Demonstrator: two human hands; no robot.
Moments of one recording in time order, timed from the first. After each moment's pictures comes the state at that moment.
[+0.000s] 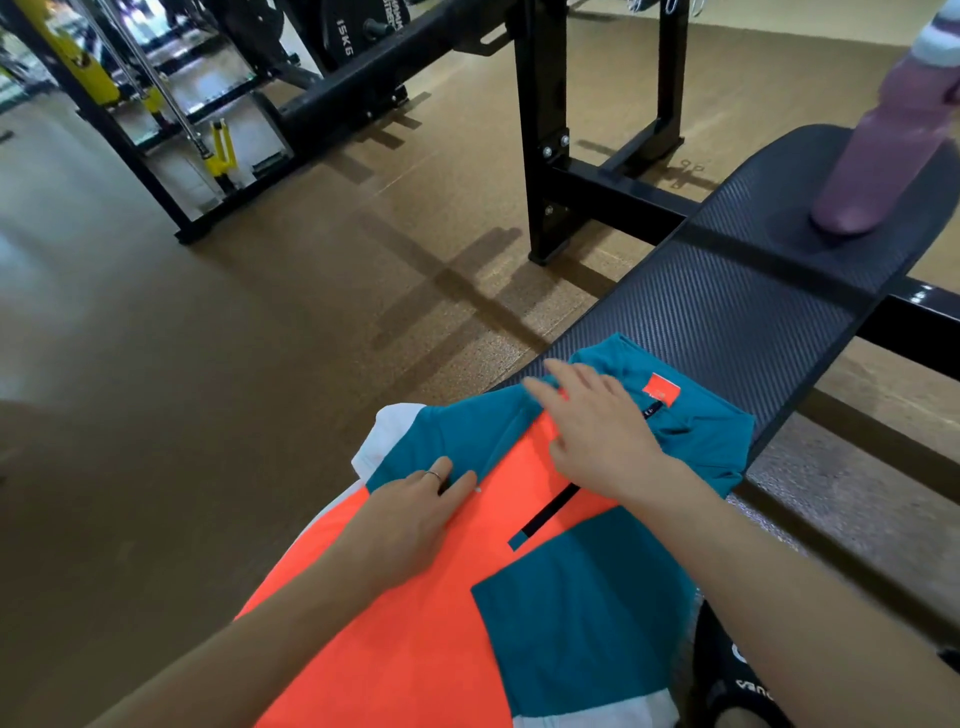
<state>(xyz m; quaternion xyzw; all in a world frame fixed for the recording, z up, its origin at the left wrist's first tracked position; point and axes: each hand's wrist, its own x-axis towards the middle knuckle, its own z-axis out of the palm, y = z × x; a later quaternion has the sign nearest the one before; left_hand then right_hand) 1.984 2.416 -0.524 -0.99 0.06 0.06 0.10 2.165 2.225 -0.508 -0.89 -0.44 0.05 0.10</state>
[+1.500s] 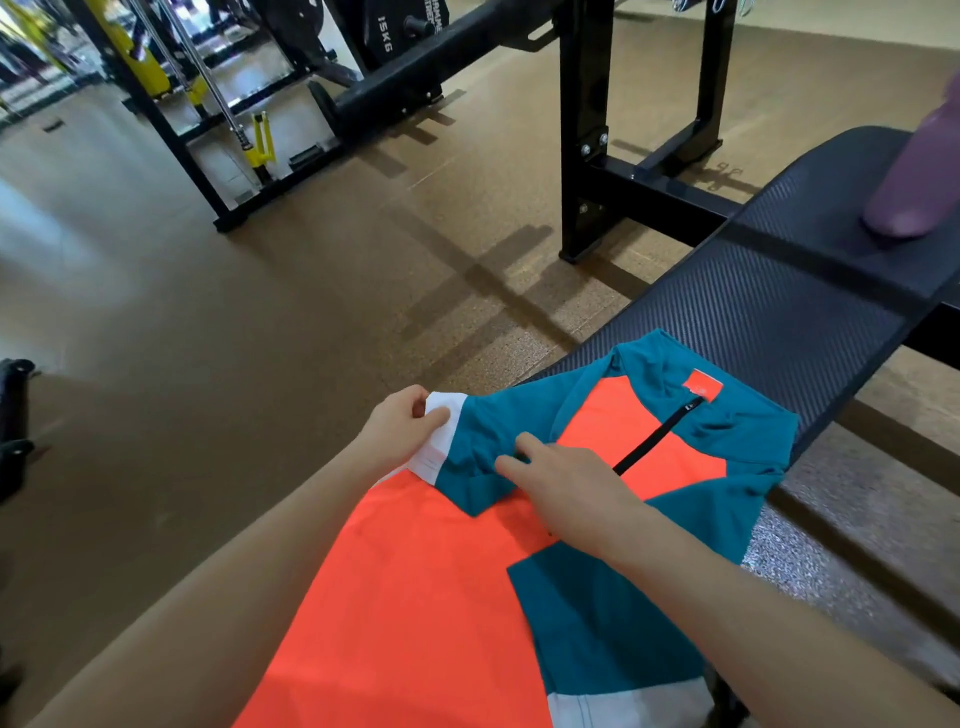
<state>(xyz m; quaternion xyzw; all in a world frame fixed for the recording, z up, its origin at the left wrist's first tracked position) 2.022 2.483 -0.504 -0.89 -0.34 0.04 -0.29 2.091 2.252 -0.523 -0.81 -0.58 0.06 0.10</state>
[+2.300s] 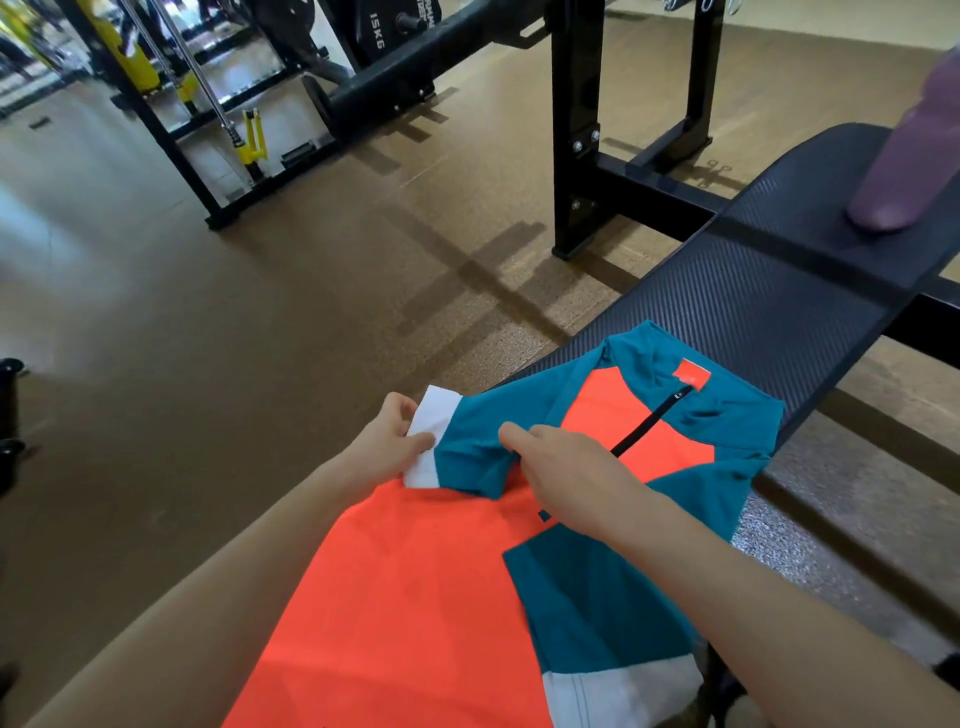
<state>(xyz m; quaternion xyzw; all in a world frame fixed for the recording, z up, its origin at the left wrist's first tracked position) 1.990 2.474 -0.500 -0.81 -0.39 0.10 -0.43 2.091 2.243 -0.510 -0.82 -0.53 0.13 0.19</state>
